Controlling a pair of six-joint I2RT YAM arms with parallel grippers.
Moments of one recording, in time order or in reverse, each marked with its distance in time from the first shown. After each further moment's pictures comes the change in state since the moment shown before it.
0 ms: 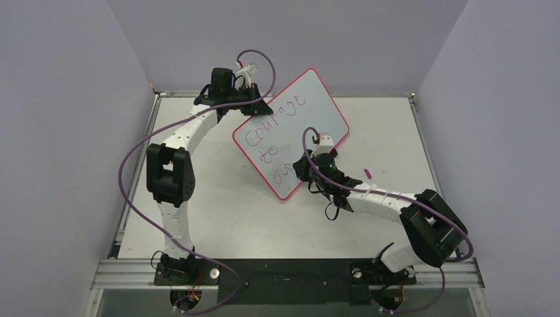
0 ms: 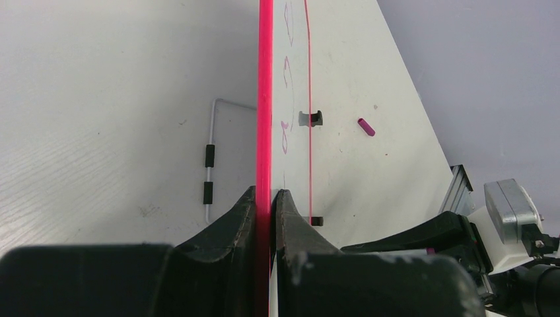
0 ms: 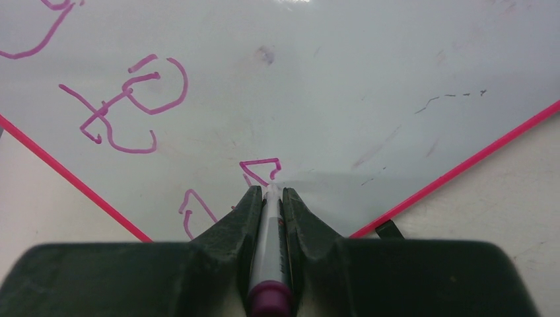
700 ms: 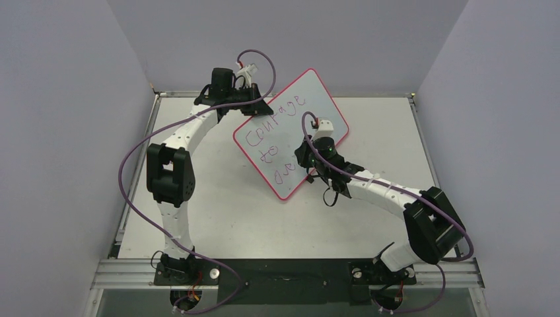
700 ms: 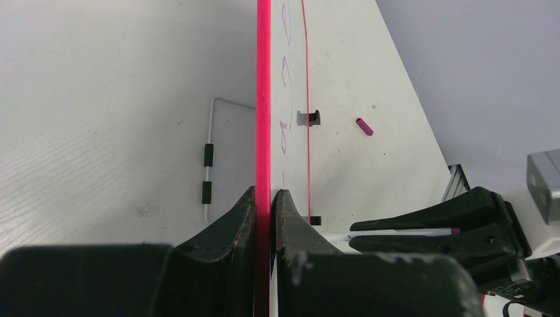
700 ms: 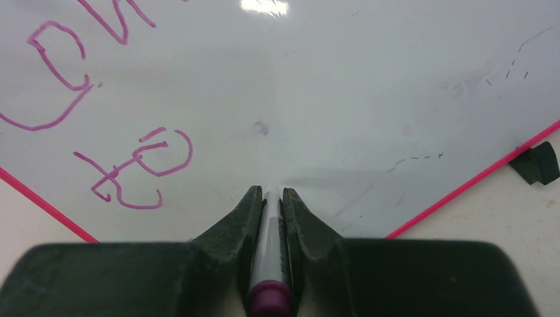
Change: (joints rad) left arm -0.001 0.000 0.000 0.000 0.001 -0.003; right arm -0.058 0.019 0.163 -0.172 0.001 -0.068
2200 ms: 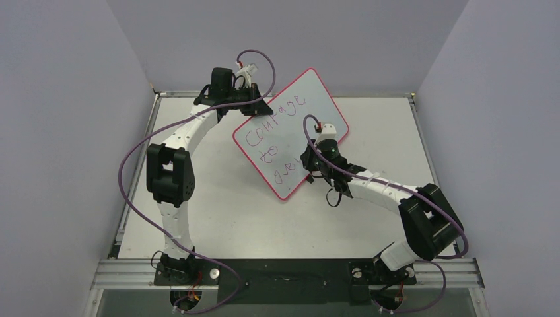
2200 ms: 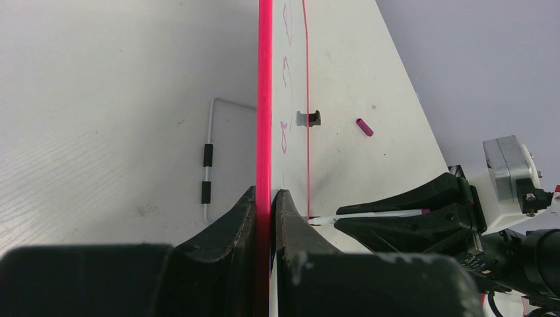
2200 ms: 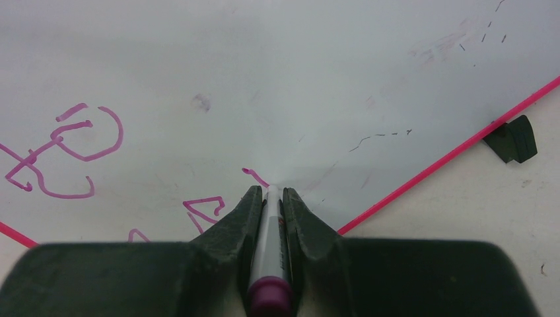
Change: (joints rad) left arm 0.001 -0.002 0.000 0.000 -0.001 -0.003; right arm -0.051 0.028 -0.037 0.009 -0.042 -0.040
